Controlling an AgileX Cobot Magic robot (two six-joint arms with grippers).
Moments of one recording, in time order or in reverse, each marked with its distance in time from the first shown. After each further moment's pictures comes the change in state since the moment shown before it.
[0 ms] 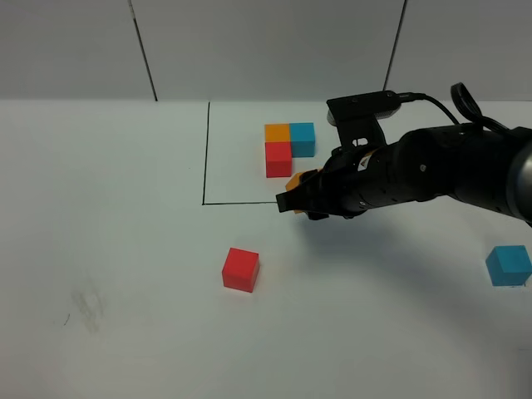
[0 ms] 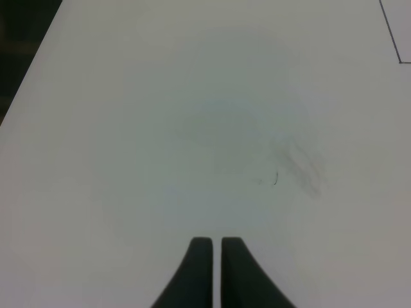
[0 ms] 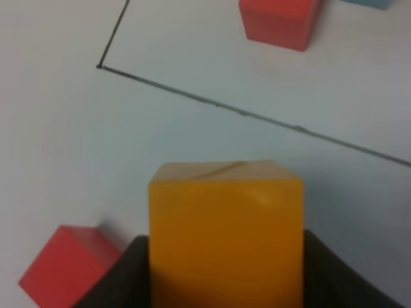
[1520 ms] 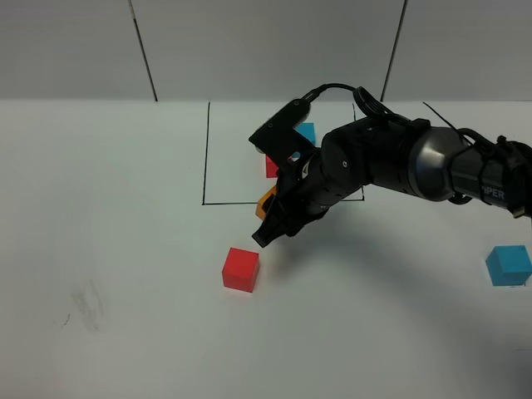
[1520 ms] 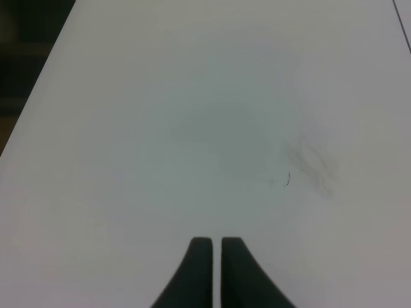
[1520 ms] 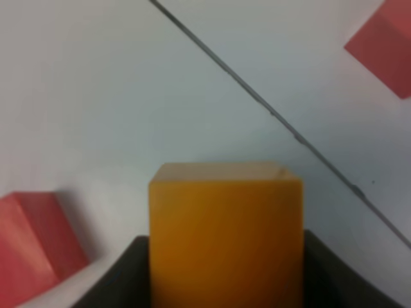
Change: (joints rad) left arm 0.000 0.000 0.000 0.026 0.000 0.000; right arm 0.070 0.233 -0.250 -0.189 0.171 -0.293
